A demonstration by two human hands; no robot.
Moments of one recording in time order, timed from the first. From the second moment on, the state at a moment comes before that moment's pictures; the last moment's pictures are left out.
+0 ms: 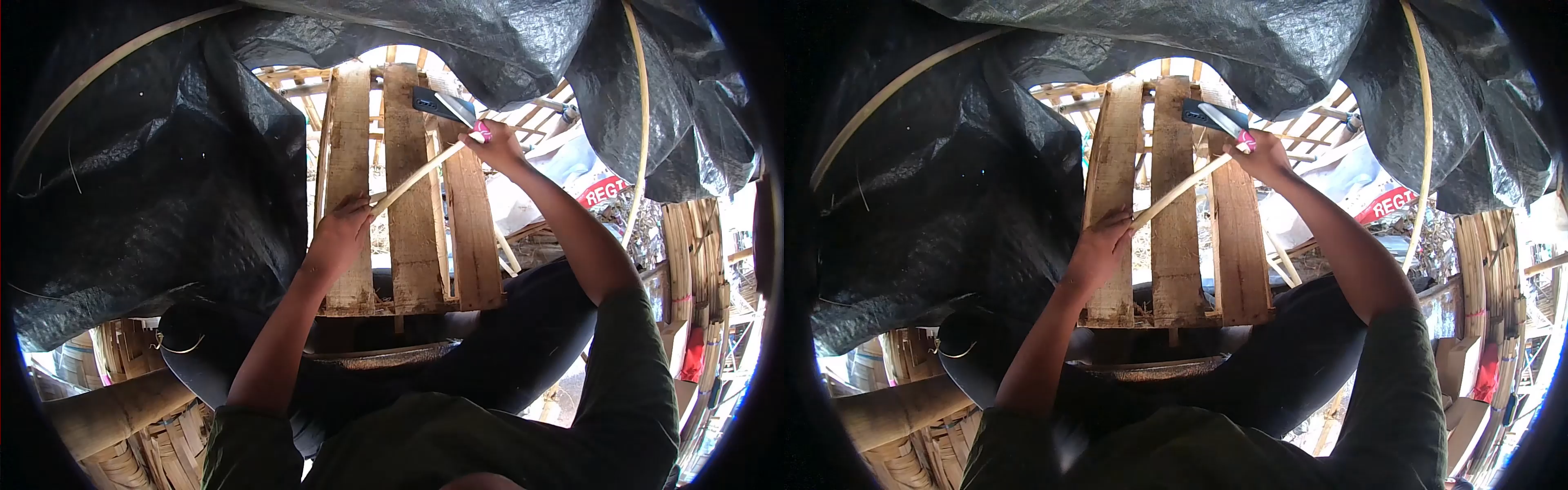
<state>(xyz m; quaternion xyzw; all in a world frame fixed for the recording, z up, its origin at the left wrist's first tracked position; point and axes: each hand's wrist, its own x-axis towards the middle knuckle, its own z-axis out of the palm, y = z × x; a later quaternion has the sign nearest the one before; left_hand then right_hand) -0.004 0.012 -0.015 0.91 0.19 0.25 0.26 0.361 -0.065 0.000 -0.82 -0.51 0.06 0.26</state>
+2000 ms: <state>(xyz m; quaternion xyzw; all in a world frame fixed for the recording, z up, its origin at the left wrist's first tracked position) -0.005 0.005 -0.006 0.94 0.23 0.20 0.18 0.433 -0.150 0.003 -0.85 -0.47 0.24 -0.04</state>
